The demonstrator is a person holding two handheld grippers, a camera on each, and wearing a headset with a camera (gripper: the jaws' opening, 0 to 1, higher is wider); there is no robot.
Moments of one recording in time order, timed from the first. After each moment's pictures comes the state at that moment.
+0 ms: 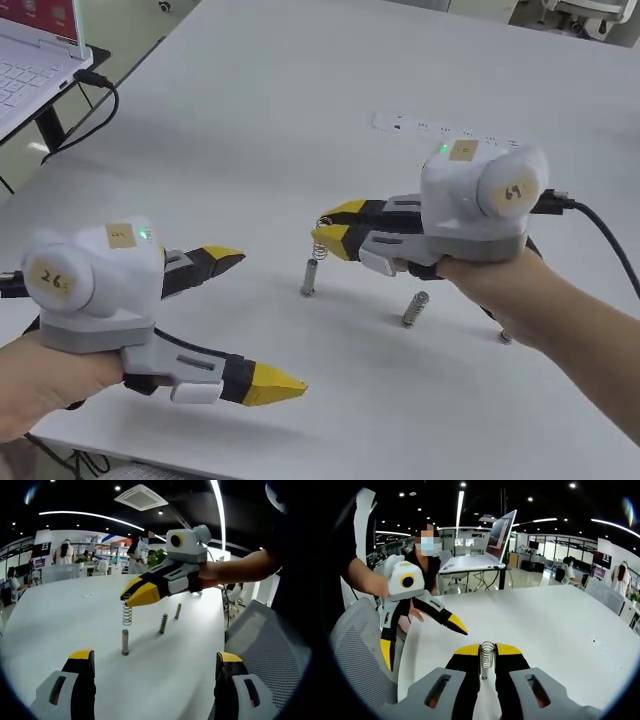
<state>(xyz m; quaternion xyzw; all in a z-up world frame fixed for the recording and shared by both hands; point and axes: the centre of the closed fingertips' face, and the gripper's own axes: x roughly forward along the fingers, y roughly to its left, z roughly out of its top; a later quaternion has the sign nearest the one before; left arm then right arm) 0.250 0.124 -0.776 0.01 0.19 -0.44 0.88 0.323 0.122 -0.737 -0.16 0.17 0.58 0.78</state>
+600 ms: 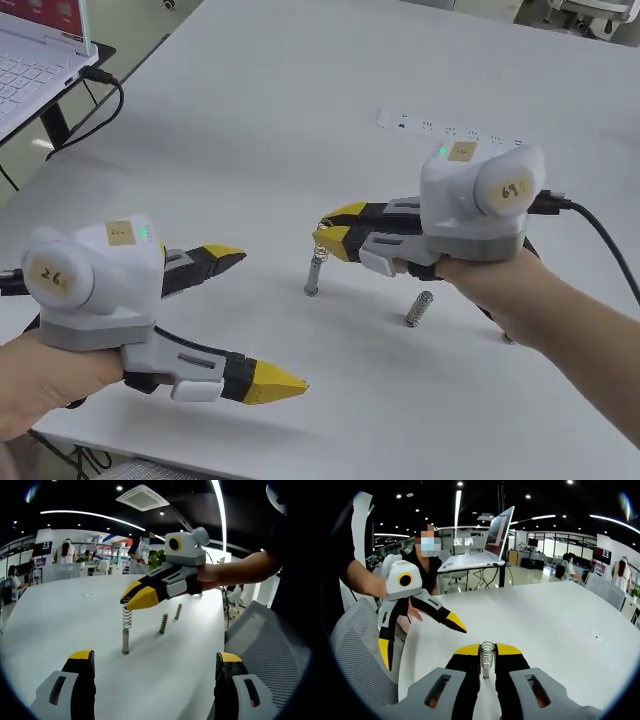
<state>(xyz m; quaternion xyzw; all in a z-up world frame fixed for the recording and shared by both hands) 0.249 0.126 -0.776 0.00 0.19 -0.44 0.88 0.323 0.124 -0.744 -0.15 0.18 0.58 0.78</state>
